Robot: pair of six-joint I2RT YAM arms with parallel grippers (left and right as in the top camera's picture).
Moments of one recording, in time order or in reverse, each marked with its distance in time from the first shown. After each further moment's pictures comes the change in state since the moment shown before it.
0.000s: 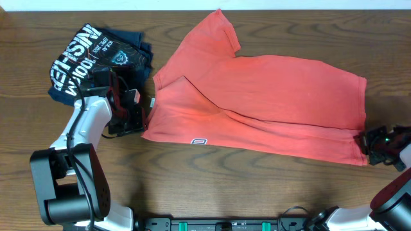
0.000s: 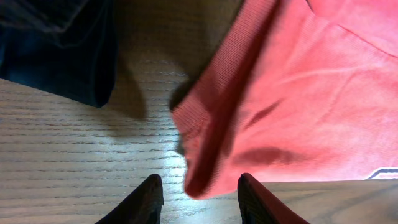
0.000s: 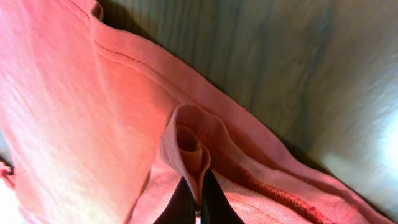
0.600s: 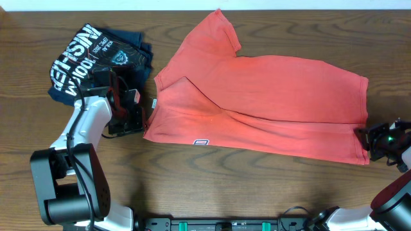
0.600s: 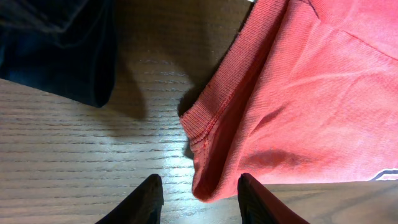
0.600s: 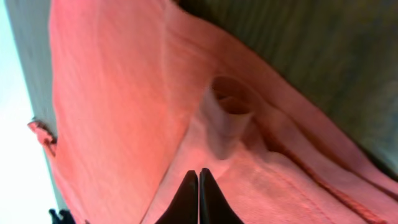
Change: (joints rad) left arm 0.000 0.000 0.000 0.000 0.000 0.000; right arm -0.011 -0.001 0.000 0.042 -0.143 -0.055
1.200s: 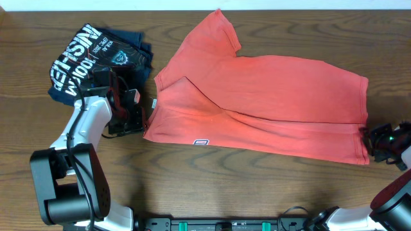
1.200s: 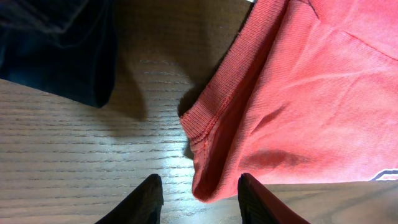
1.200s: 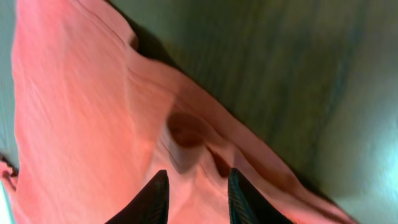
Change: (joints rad) left arm 0.000 0.000 0.000 0.000 0.000 0.000; right arm 0.012 0.000 0.001 0.052 0.146 0.016
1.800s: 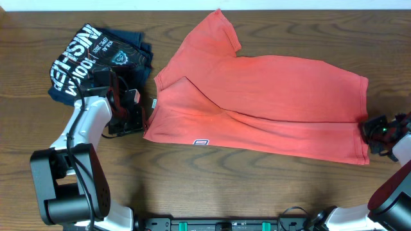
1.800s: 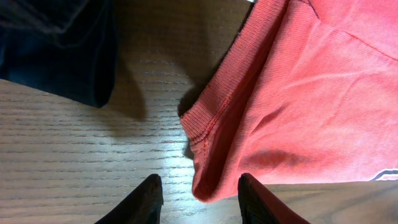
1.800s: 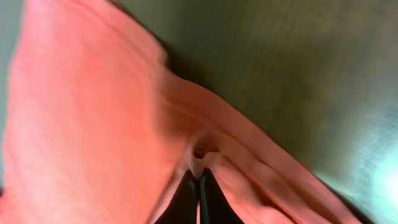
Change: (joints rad) left arm 0.000 0.000 0.000 0.000 0.000 0.000; right arm 0.094 0.000 -0.002 0.104 0.079 0.091
